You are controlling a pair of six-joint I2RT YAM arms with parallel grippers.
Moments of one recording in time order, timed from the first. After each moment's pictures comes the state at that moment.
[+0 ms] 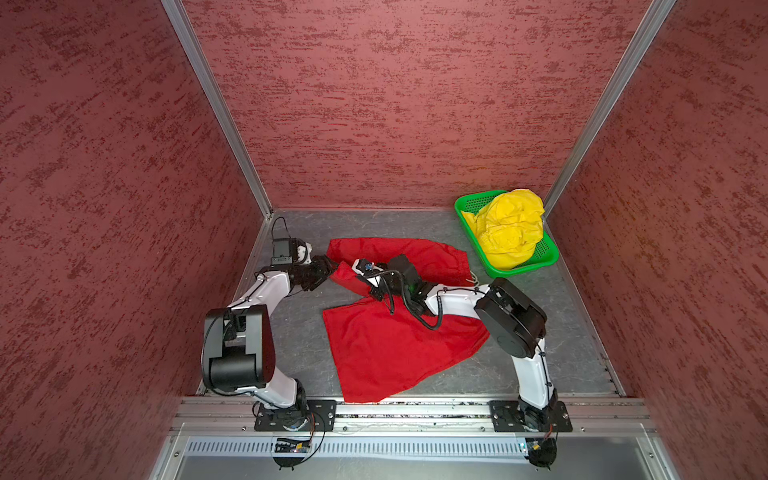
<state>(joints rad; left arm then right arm) 0.12 1.54 0.93 -0.32 0.56 -0.55 0.83 2.07 1.25 0.51 -0.25 -0.30</state>
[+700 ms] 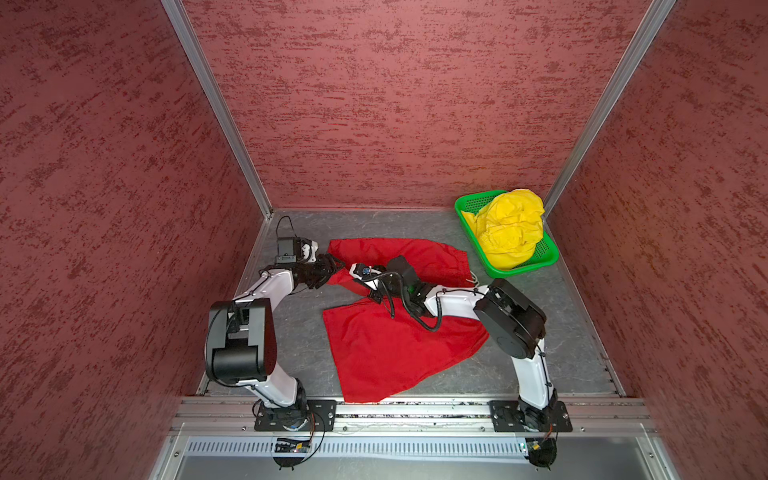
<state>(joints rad) 0.08 1.61 0.95 -0.27 0.65 -0.56 0.85 2.07 1.25 0.51 -0.29 -0.35</state>
